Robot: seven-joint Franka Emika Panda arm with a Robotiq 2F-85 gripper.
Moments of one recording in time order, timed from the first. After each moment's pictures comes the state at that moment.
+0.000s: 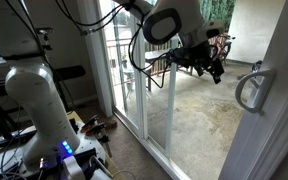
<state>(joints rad) -0.16 -0.02 -0.47 -2.26 0.17 2.77 -0.35</state>
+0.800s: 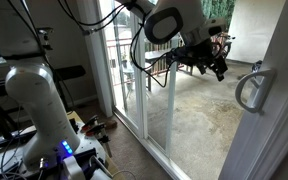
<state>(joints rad) -0.16 0.00 -0.47 -2.24 0.20 2.79 -0.38</state>
